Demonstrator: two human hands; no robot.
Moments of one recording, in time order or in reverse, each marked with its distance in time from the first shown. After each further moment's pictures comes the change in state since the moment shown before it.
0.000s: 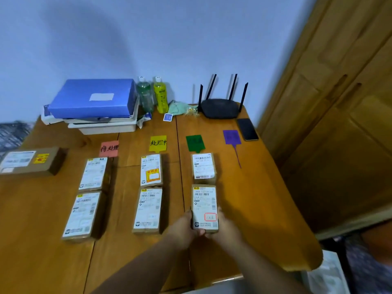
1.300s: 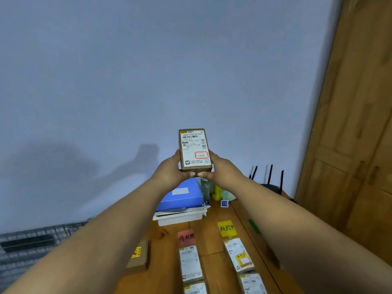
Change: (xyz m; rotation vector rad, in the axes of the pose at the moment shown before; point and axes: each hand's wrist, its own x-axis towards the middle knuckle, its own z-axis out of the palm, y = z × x) left_hand -0.189 0.082 -0.503 0.217 0.555 0.711; right_hand -0.104 -0.522 -0.063 -0.038 0.554 -0.674
